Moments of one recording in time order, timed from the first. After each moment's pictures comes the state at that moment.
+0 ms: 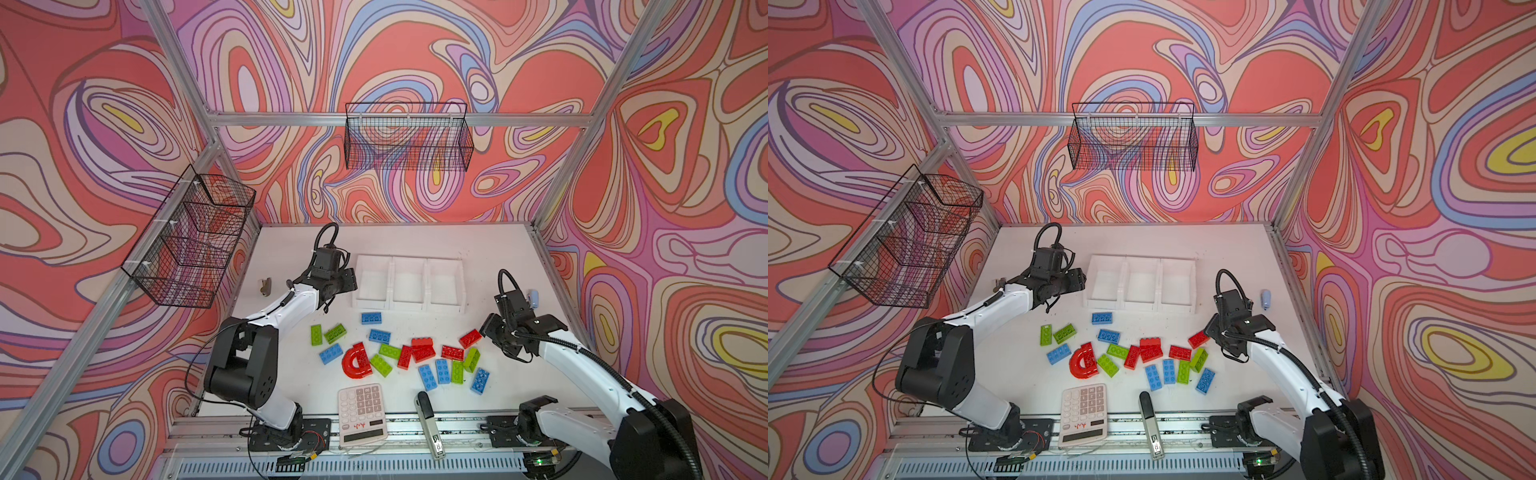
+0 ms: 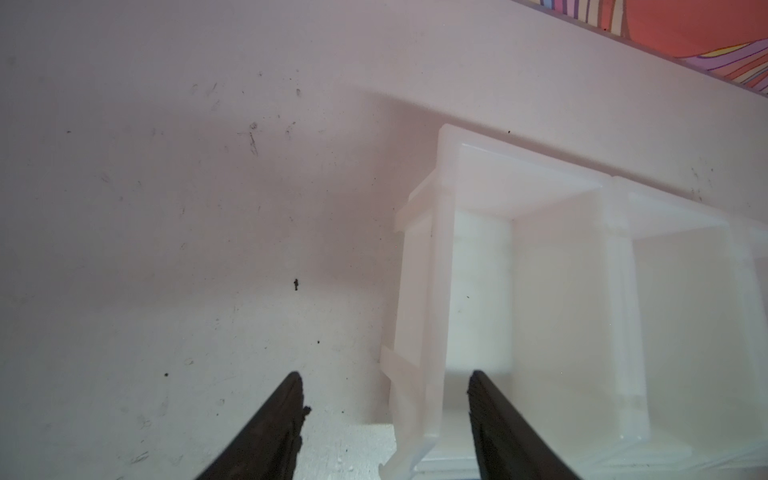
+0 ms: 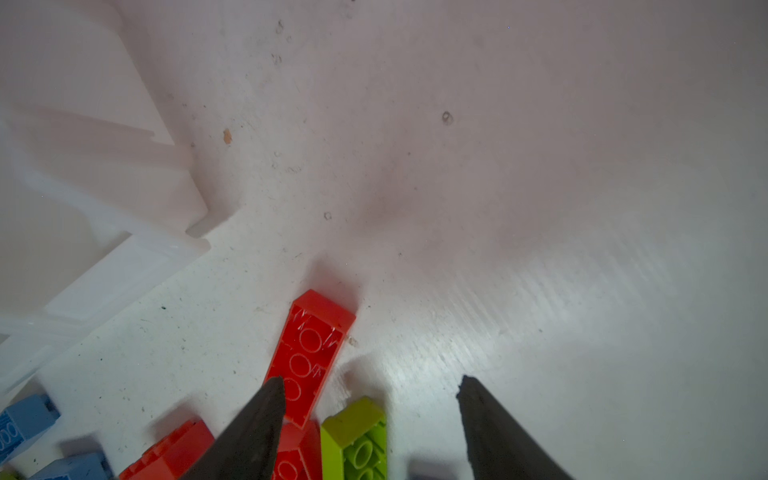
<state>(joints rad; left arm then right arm) -0.28 1.60 1.02 -0.24 0.02 -0.45 0.26 1.10 0.66 -0.72 0.05 0.90</state>
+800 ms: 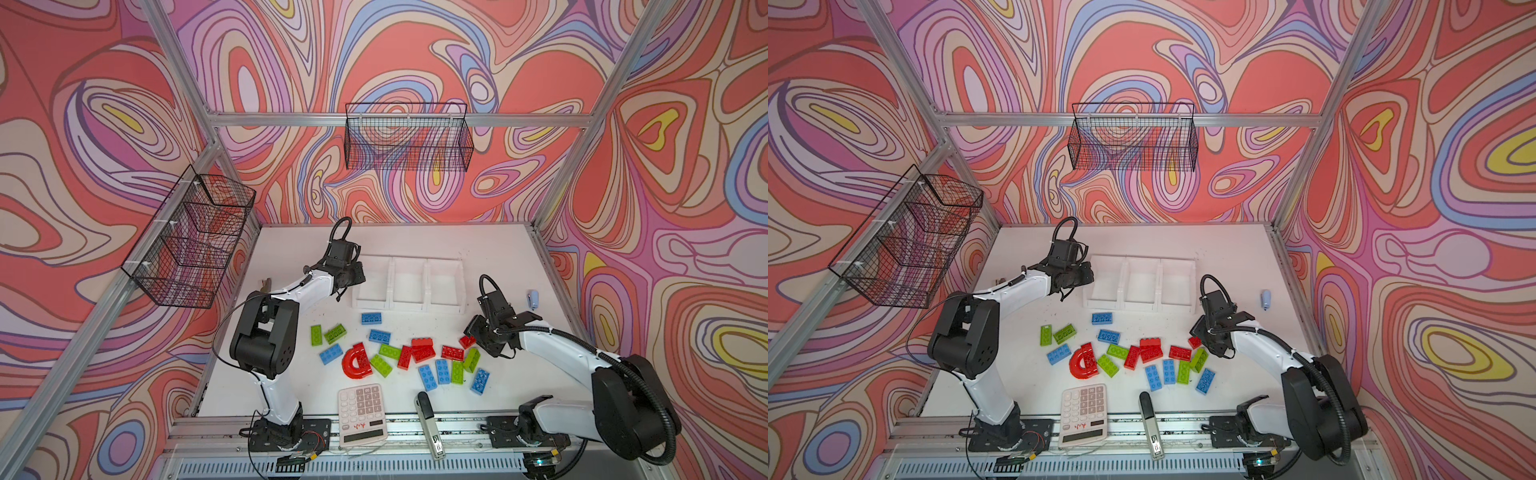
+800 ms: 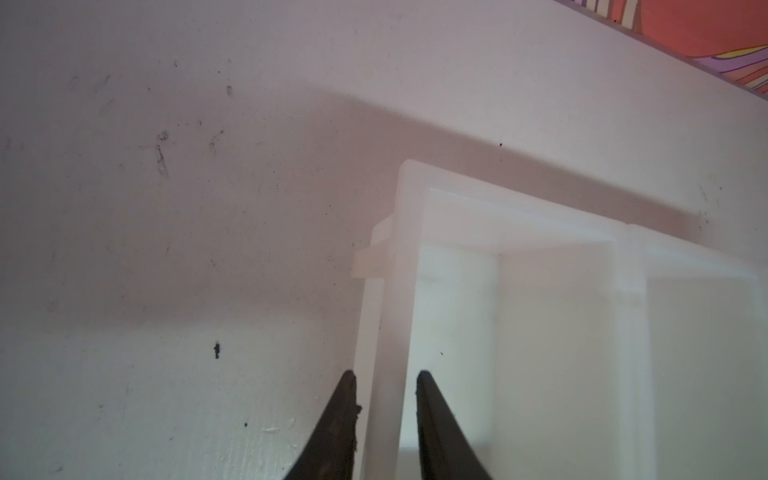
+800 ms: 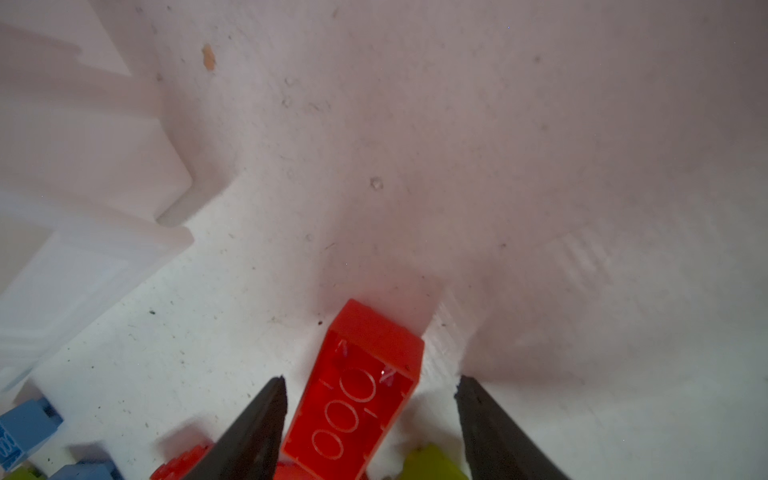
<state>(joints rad) -0.30 1.81 1.19 -0.24 0.03 -0.51 0.33 1.31 0.63 -0.52 -0.02 1.01</state>
